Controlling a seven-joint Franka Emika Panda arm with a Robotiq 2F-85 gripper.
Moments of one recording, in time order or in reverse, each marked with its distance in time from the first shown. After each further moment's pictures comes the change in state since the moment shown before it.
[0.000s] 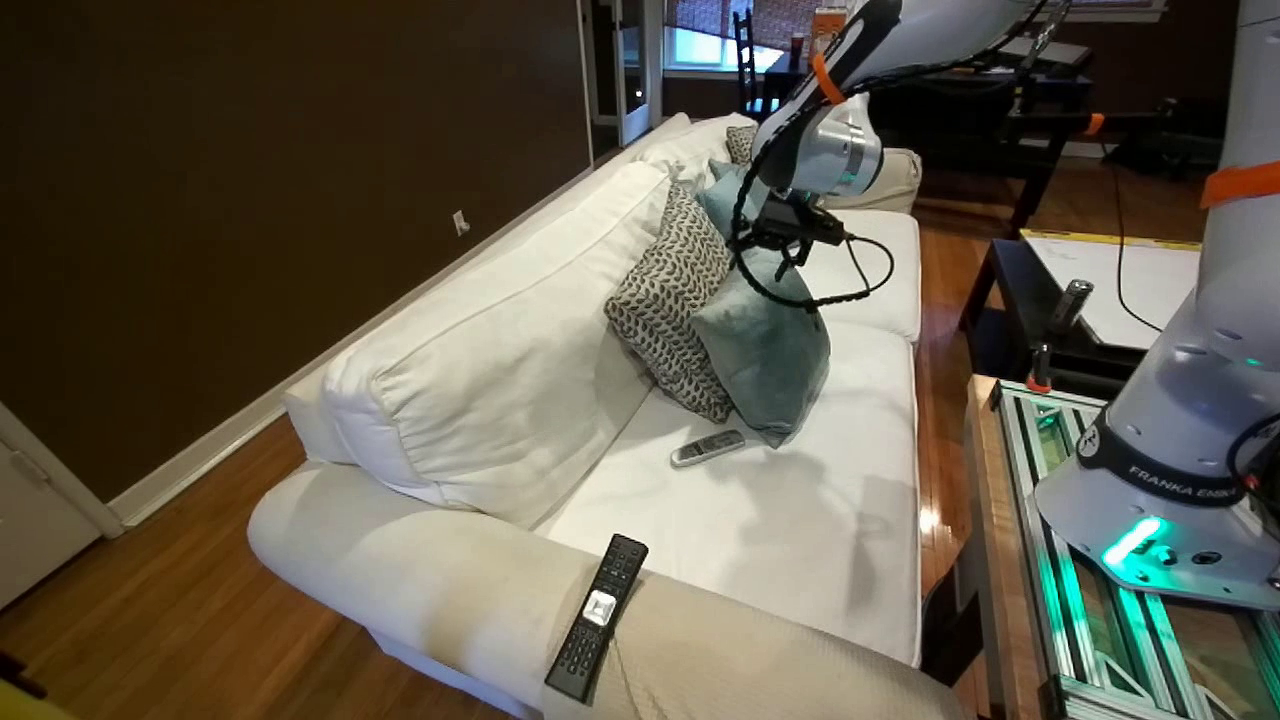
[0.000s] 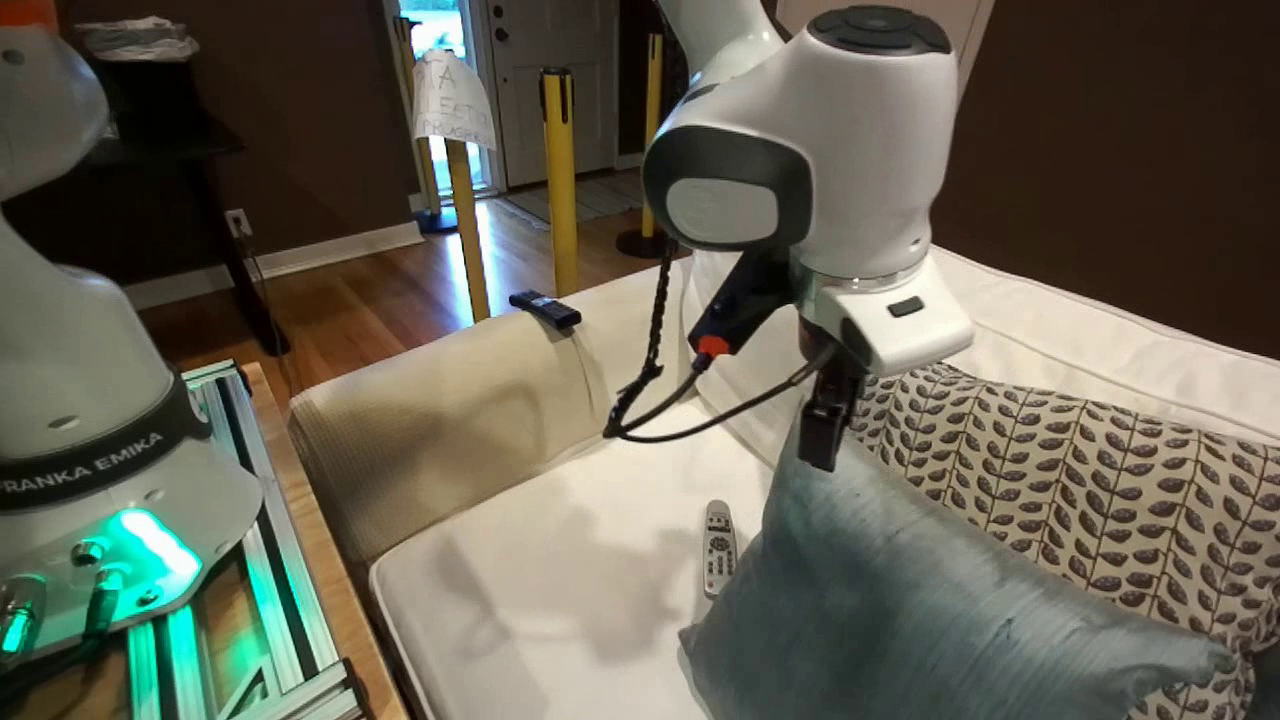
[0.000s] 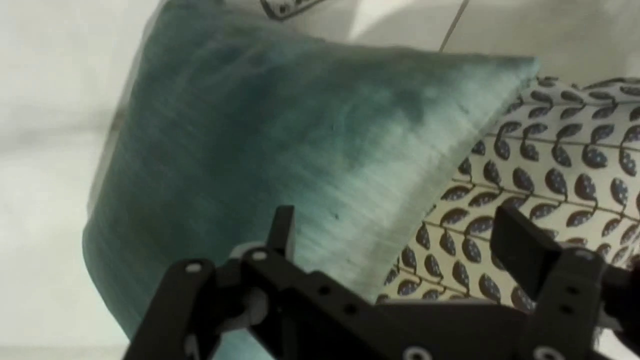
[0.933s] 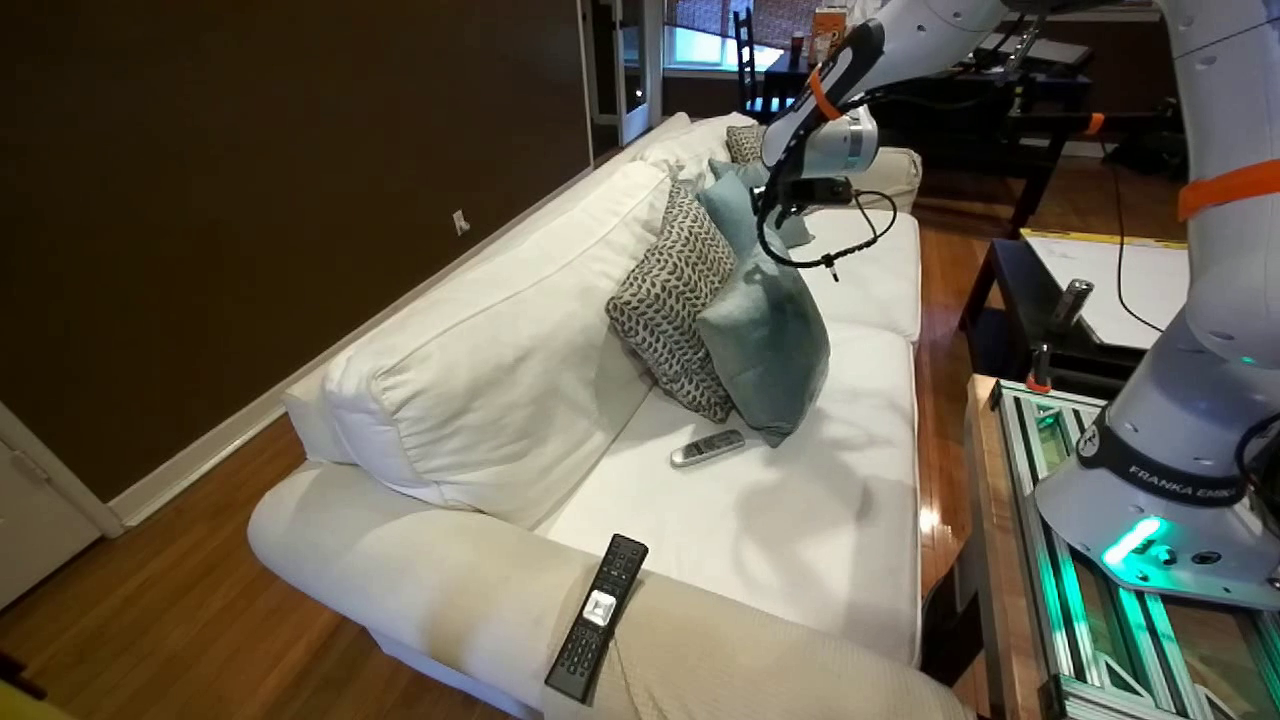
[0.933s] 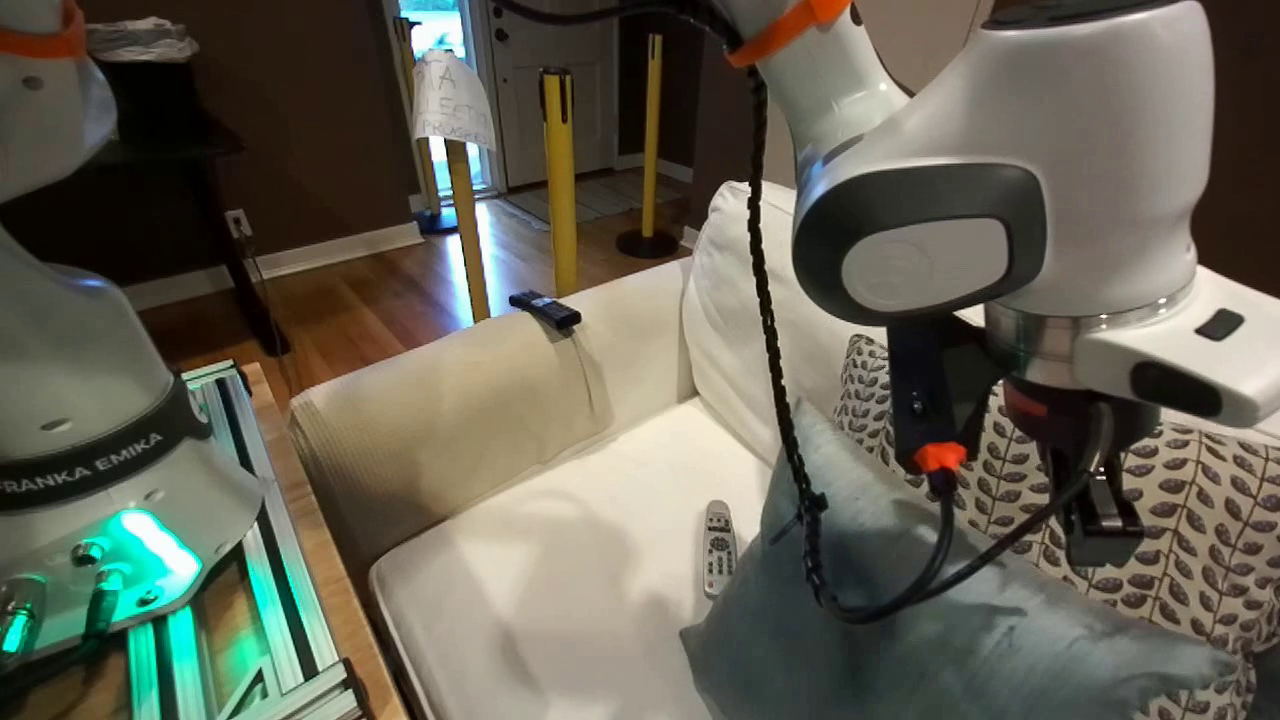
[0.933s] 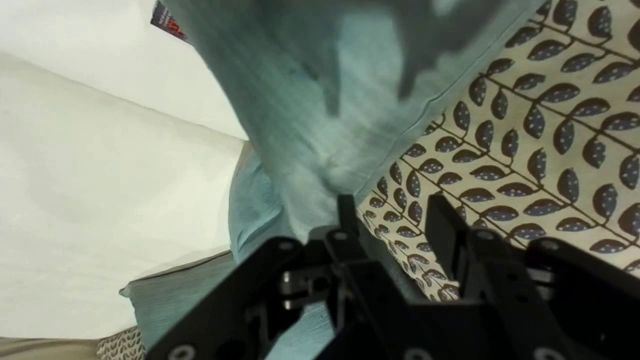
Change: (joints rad) arm -0.065 0.192 -0.130 0.300 -0.277 0.103 -0.111
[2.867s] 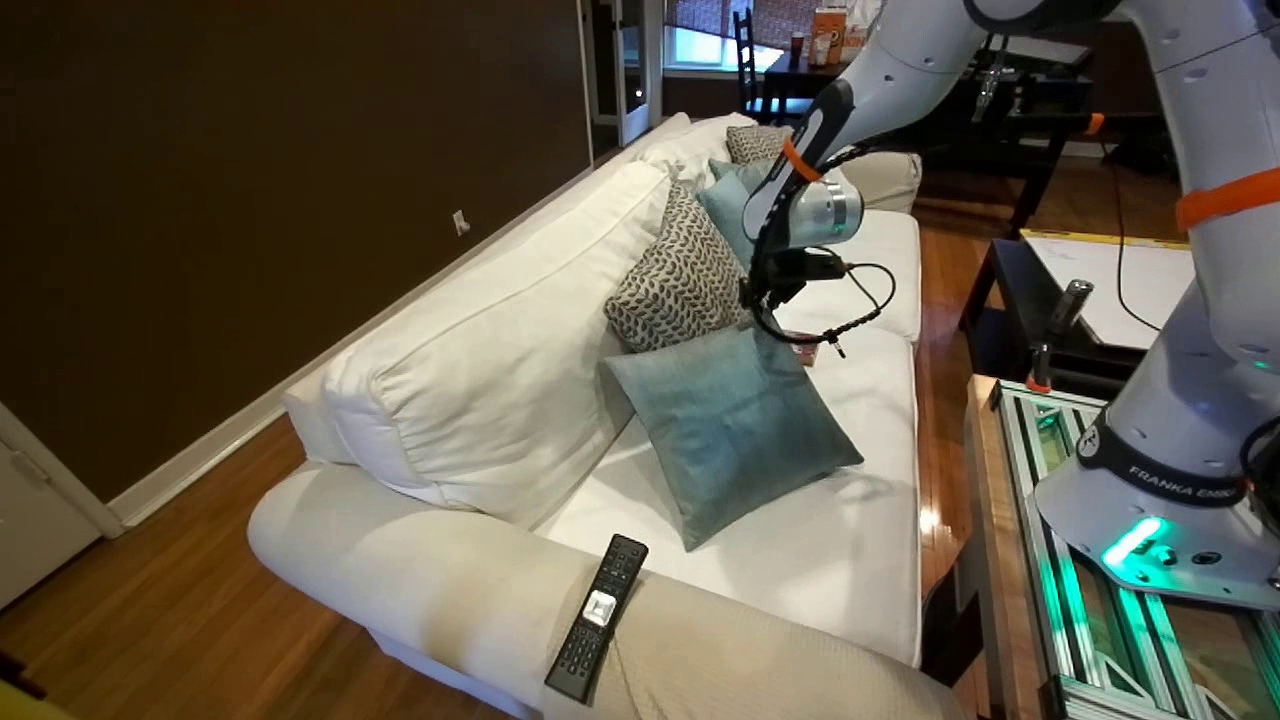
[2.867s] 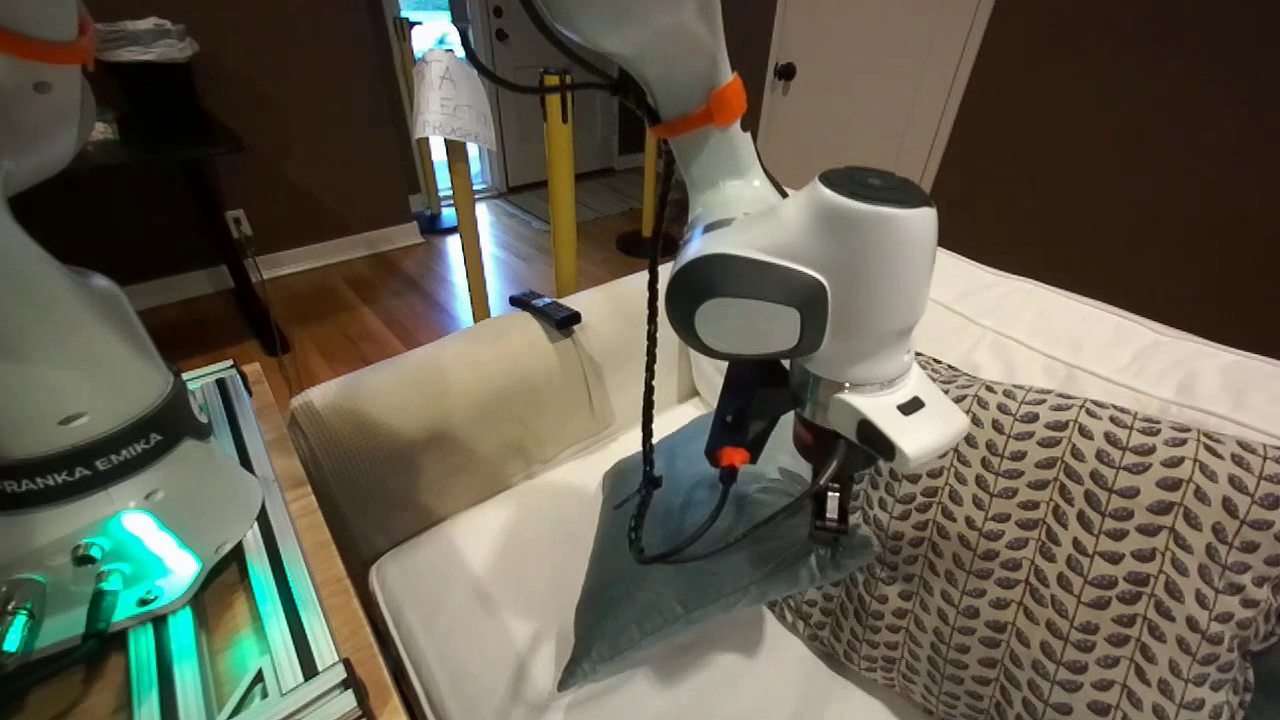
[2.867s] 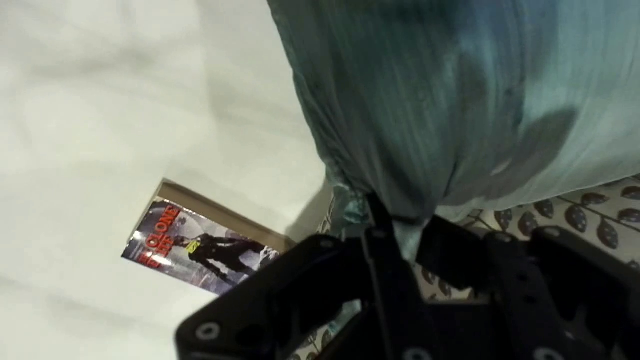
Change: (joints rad) arm 0.145 0.044 0.017 -0.198 0.089 -0.063 0.021
